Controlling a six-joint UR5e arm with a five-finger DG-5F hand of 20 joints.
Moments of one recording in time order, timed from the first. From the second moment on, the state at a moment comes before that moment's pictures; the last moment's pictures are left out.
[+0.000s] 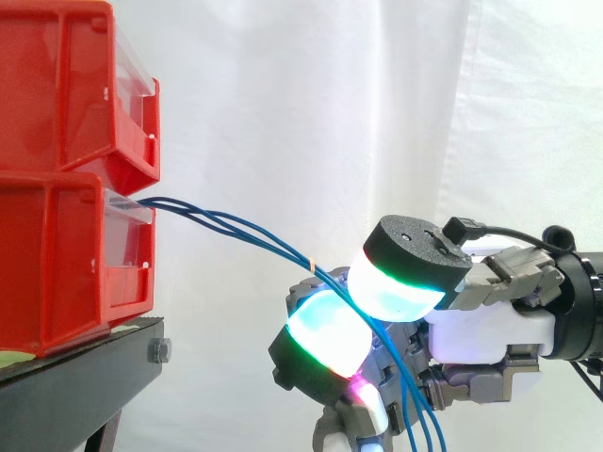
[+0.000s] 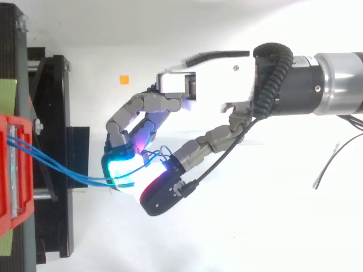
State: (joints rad) arm 0.04 -2.32 -1.23 -2.72 -1.62 -0.26
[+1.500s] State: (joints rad) arm 0.06 -2.32 -1.23 -2.72 -1.62 -0.09
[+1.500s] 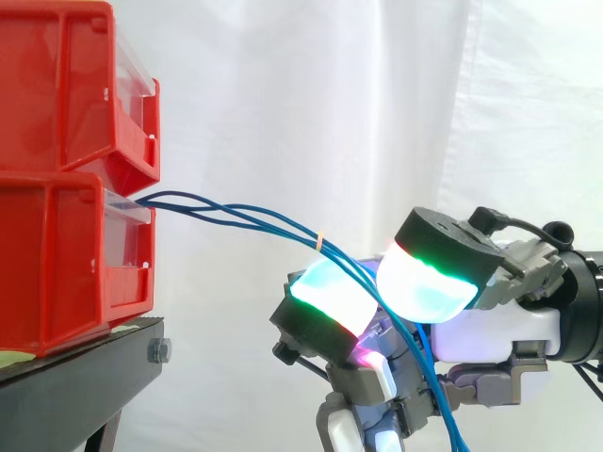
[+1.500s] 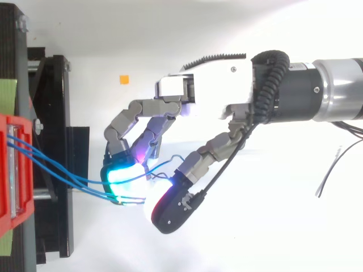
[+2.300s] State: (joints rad) arm 0.06 -2.32 -1.23 -2.72 -1.62 -0.08
